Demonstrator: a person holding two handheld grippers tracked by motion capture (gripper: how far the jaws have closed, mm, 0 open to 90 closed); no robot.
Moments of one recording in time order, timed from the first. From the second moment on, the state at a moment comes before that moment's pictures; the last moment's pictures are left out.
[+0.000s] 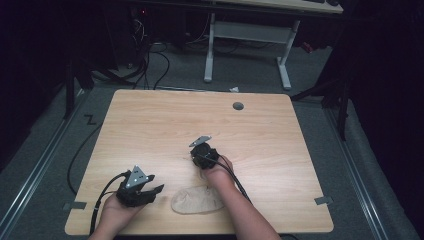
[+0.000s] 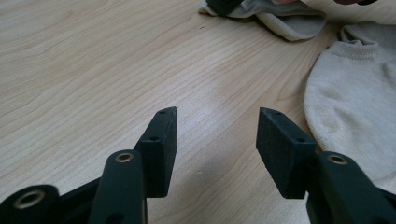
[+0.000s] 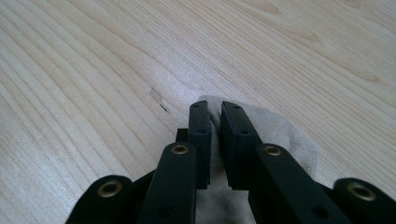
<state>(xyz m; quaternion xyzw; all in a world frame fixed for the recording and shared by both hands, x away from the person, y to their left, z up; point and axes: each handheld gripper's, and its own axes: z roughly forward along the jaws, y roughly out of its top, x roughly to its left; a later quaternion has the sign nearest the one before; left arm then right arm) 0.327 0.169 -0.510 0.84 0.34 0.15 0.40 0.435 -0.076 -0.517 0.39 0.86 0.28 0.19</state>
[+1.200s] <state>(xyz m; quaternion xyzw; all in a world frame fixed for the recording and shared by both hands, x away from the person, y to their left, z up) 0.328 0.168 -0.511 0.84 0.35 0.15 0.40 0.396 -0.138 -0.469 0.40 0.81 0.37 0.22</state>
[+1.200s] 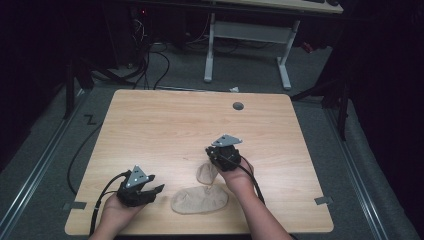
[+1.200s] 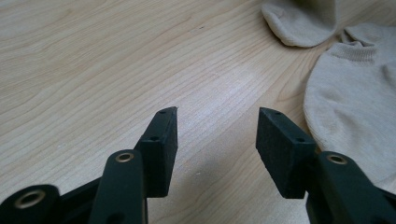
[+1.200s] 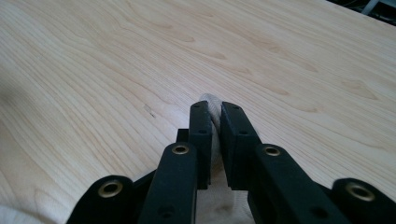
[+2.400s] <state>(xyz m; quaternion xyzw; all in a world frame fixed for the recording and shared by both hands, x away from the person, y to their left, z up) 0.328 0.168 -0.514 0.84 0.35 0.15 0.39 0.359 -0.221 -0.477 0.43 0.77 0.40 0.25</state>
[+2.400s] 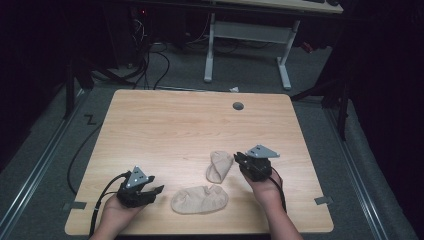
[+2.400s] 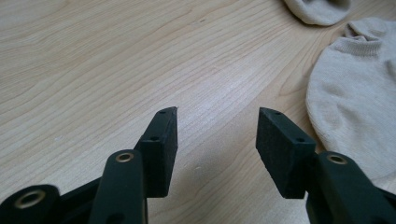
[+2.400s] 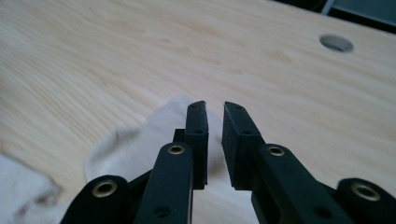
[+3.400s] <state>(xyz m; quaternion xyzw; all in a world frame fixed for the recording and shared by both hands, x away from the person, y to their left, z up) 0.327 0.171 -0.512 0.84 0.35 0.15 0.40 0.428 -0.134 -0.497 0.43 0.81 0.34 0.19</state>
